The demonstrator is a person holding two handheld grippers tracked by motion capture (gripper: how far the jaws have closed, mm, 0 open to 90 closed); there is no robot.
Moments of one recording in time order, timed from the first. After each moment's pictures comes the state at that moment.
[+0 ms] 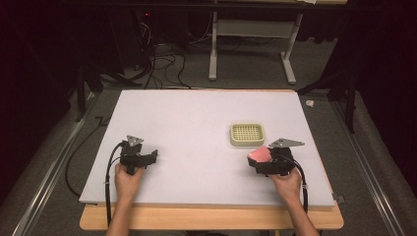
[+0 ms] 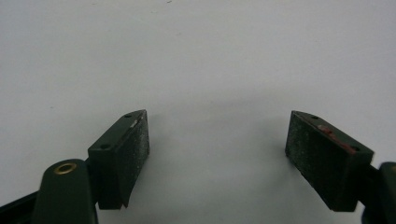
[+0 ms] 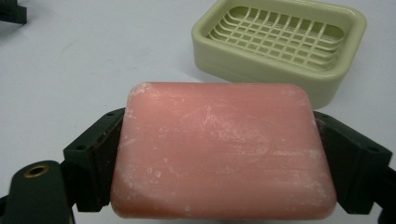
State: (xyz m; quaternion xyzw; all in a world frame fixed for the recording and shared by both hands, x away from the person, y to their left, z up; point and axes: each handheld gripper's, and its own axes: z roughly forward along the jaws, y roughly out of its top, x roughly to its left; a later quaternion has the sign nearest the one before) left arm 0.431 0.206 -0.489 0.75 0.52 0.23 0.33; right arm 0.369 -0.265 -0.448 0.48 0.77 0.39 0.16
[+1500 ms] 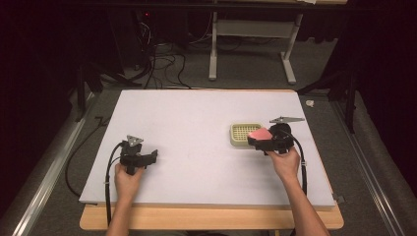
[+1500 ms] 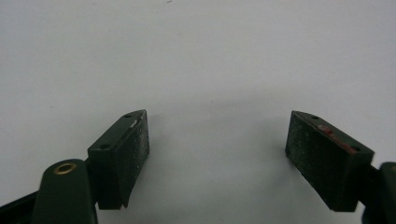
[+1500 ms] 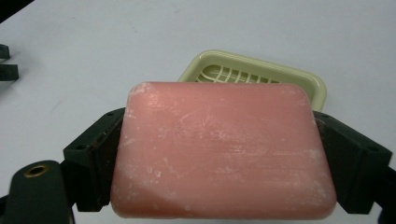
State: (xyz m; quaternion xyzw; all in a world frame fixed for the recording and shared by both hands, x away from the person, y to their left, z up) left arm 0.431 0.206 -0.489 0.75 0.52 0.23 0.33; right arm 0.422 -0.267 -0.413 0.51 0.75 0.39 0.14
